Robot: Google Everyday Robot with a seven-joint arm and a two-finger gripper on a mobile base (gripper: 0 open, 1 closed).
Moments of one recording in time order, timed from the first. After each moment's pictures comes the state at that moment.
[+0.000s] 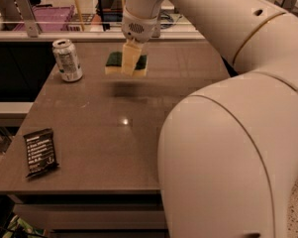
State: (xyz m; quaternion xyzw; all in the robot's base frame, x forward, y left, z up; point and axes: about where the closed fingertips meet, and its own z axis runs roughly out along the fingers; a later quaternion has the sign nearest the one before) arm 0.664 0.041 0.895 -0.64 0.75 0.05 0.12
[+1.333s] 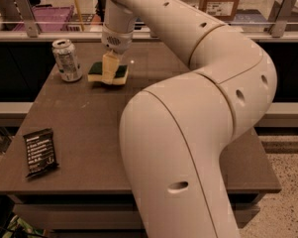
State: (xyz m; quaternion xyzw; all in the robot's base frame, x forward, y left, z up) arm 0.697 0.104 0.842 -0.64 0.76 0.08 0.11
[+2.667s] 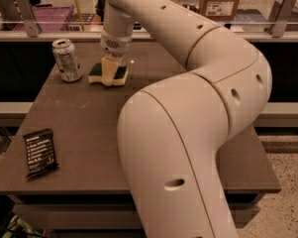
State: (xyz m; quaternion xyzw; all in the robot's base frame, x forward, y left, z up) arm 0.700 0.110 0.830 -0.64 0.76 0.08 0.11
